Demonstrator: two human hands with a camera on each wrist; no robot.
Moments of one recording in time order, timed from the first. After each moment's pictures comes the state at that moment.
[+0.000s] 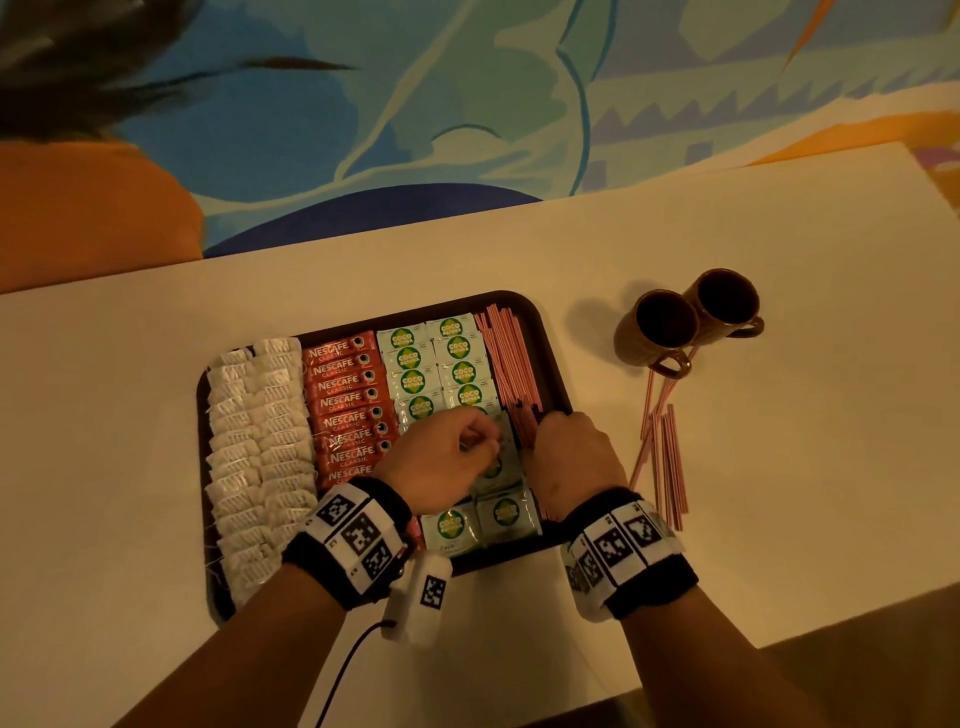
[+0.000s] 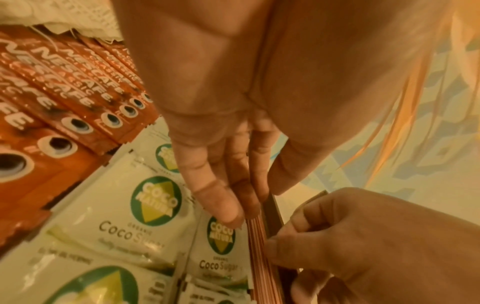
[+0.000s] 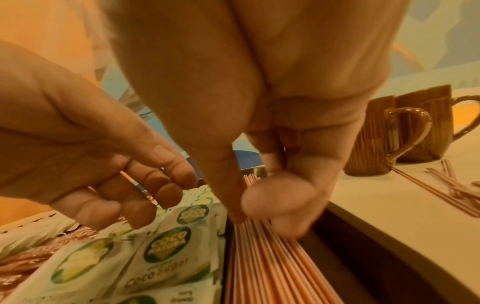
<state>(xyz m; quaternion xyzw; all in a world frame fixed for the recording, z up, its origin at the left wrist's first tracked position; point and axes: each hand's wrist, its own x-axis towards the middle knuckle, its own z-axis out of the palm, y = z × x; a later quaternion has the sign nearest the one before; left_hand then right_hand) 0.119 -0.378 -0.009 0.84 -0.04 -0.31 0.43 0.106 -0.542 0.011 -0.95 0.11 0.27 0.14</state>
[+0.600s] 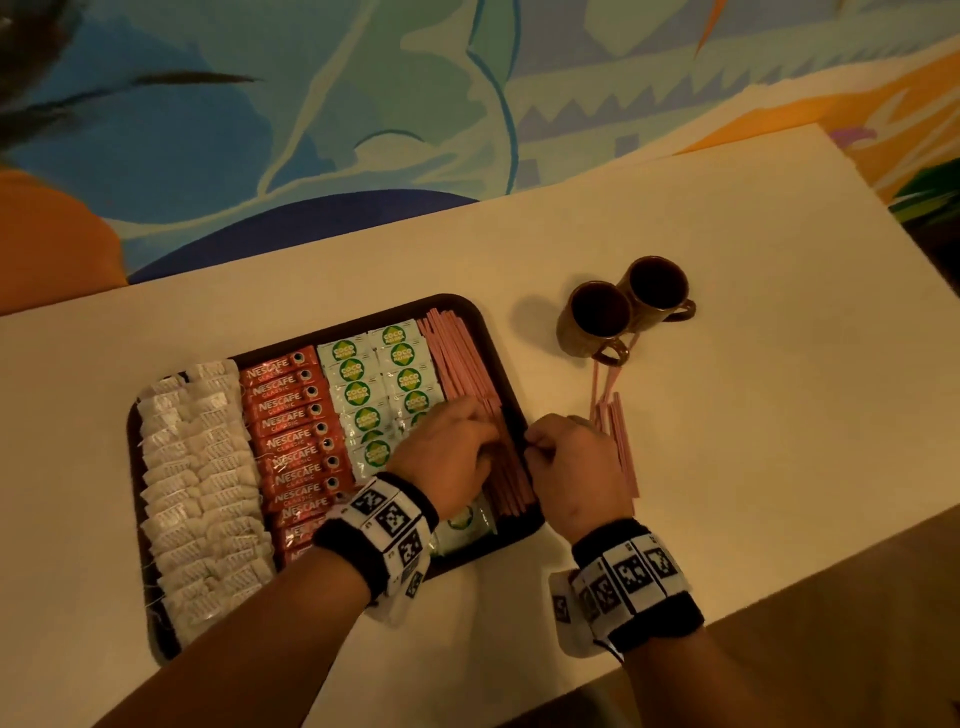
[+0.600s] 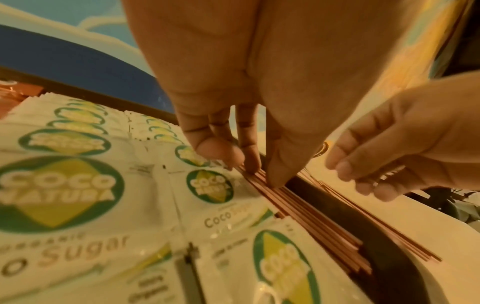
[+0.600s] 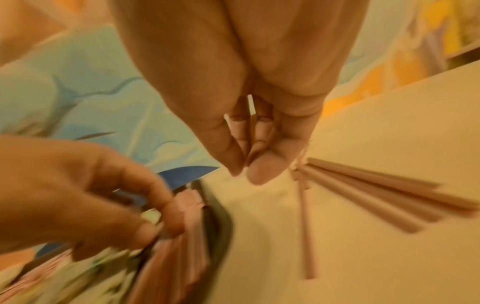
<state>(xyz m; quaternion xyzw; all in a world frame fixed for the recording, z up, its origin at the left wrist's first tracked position) 0.123 -0.434 -0.029 0.92 -0.26 -0.19 0.24 0.073 -0.596 -0.009 -0.94 0.14 0.09 0.31</state>
